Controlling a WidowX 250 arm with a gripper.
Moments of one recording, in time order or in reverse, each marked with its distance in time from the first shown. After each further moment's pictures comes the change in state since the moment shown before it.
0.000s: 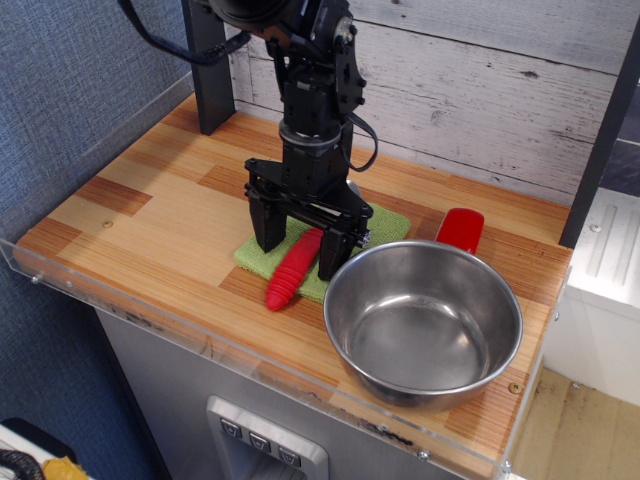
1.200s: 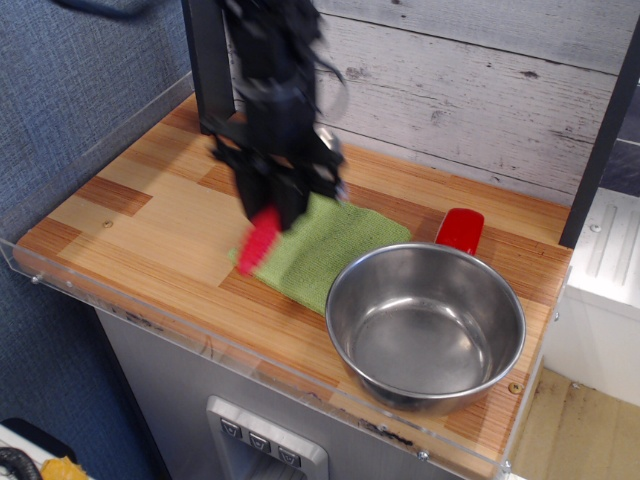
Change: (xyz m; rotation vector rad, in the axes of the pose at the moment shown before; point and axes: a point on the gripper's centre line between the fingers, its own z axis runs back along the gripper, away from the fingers) arm -0.022 0.023 0.061 -0.046 -0.139 0.093
